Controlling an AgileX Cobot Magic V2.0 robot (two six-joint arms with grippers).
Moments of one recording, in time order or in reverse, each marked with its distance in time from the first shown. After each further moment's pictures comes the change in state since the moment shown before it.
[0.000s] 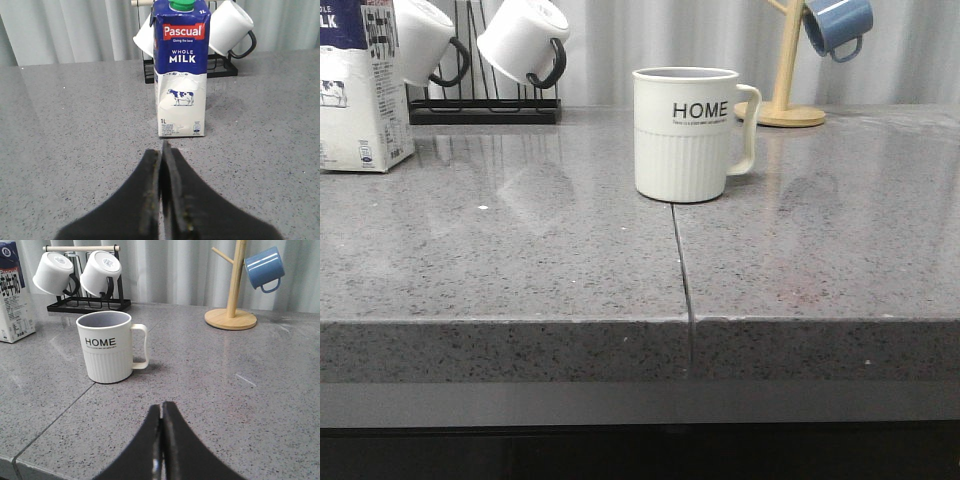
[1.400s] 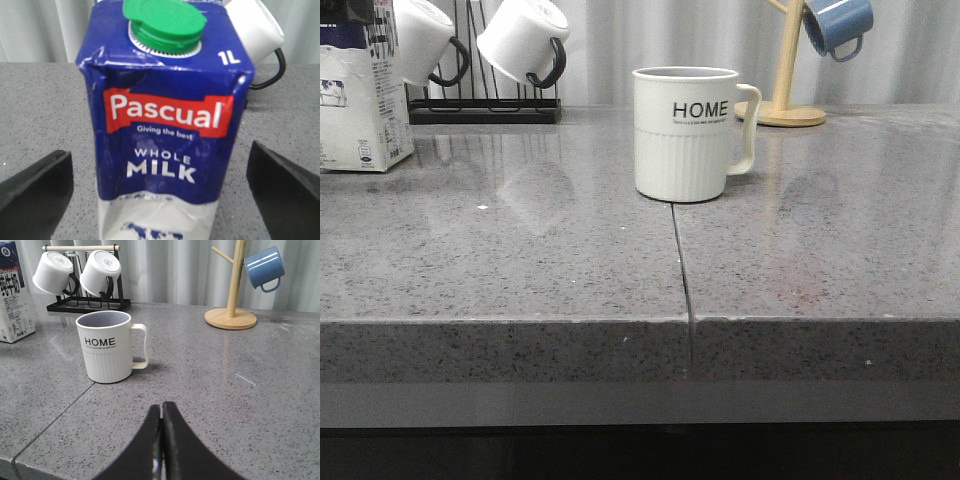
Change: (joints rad) left arm -0.080 1.079 -0.508 -0.078 -0.497 -0.031; right arm 0.000 0.000 0.000 0.000 0.002 0.002
